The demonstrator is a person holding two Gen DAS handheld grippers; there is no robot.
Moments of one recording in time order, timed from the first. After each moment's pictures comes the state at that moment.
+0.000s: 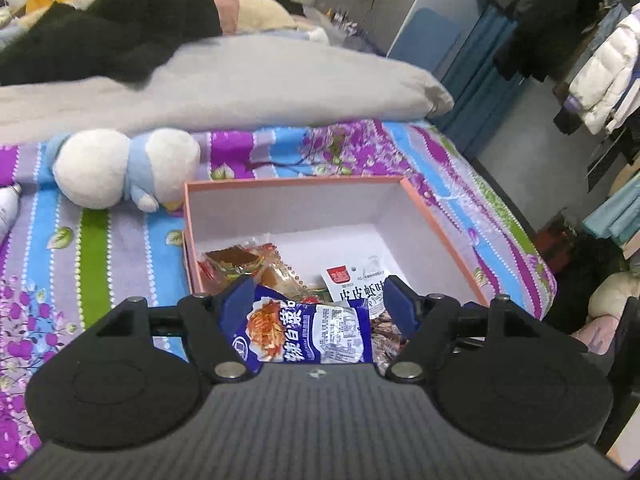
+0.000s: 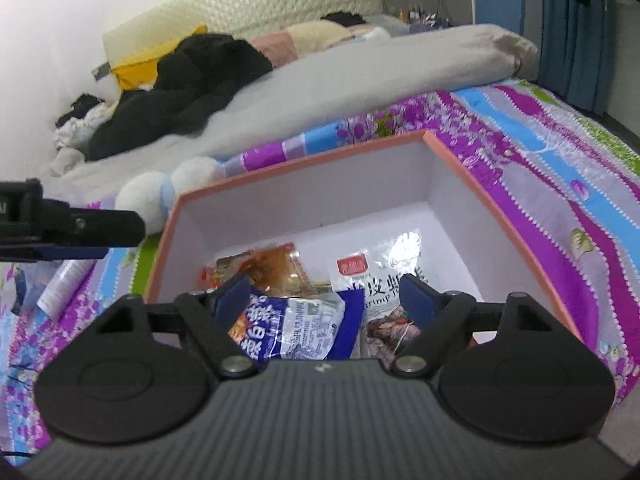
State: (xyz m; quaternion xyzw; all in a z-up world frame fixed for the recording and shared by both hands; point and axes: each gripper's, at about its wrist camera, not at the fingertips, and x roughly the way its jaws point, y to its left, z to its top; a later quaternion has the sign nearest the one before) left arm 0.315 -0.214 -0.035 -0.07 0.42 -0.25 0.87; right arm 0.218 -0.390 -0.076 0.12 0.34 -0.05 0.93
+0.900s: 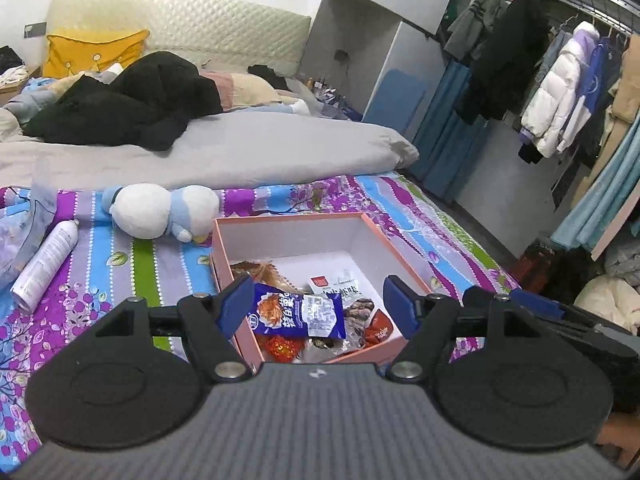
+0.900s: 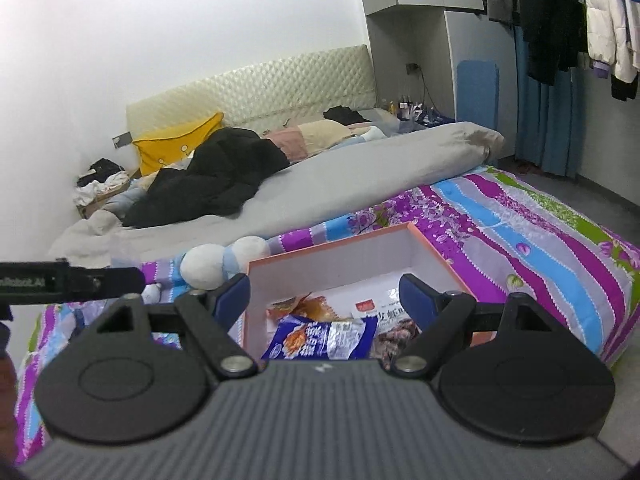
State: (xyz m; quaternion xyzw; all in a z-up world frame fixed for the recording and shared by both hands) left arm 0.132 -0.125 0.066 -0.07 0.32 -0.26 0.91; right arm 0.063 -0.331 0.033 0.11 0.22 -0.07 0.97
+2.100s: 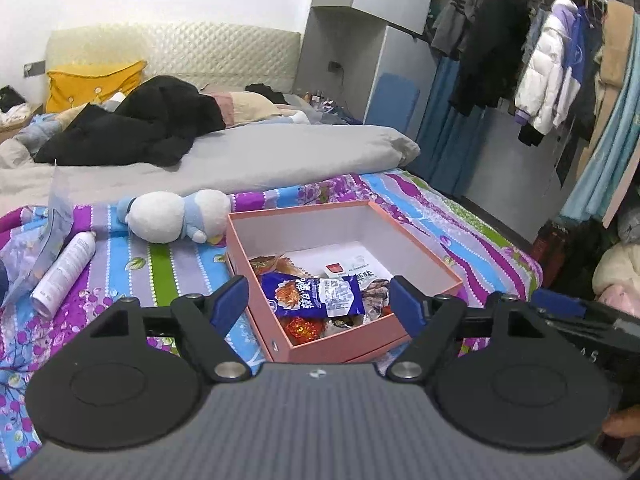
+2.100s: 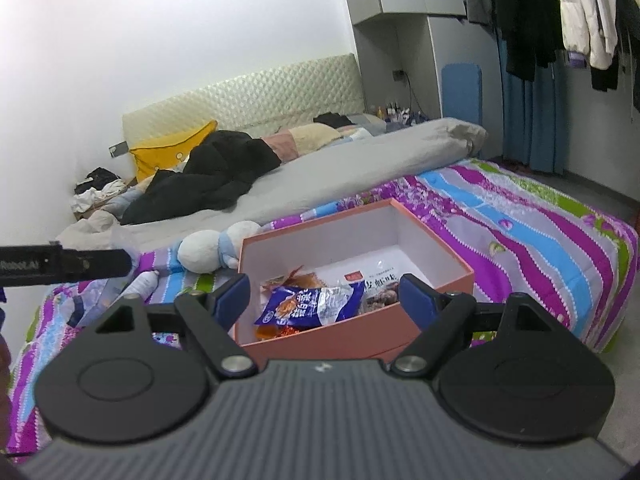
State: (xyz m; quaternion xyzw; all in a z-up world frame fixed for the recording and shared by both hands) left arm 0.079 -0.119 0.028 -0.01 0.28 -0.26 0.92; right arm 0.005 -0.319 -0.013 0.11 0.20 -0.09 0.97
